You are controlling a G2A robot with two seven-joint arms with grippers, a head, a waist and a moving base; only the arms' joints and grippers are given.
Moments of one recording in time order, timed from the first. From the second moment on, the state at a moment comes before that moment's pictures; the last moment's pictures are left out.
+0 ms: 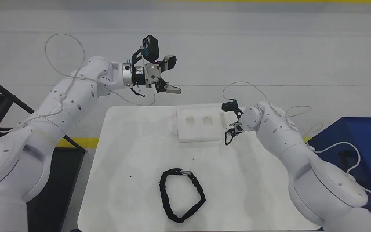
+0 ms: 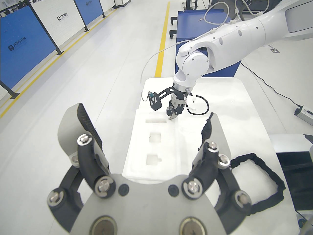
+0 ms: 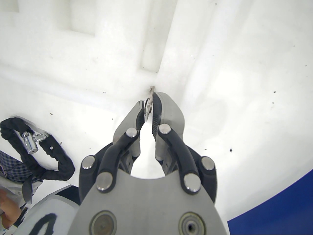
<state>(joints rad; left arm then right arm) 0.09 -0.92 -0.17 -0.96 0.60 -1.01 0.22 -0.38 -1.47 0.46 -0.36 -0.41 -0.19 0.93</state>
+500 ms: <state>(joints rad) 0.09 -0.92 -0.17 -0.96 0.60 -1.01 0.22 -0.35 -1.49 0.48 -0.31 -0.43 -0.21 0.95</state>
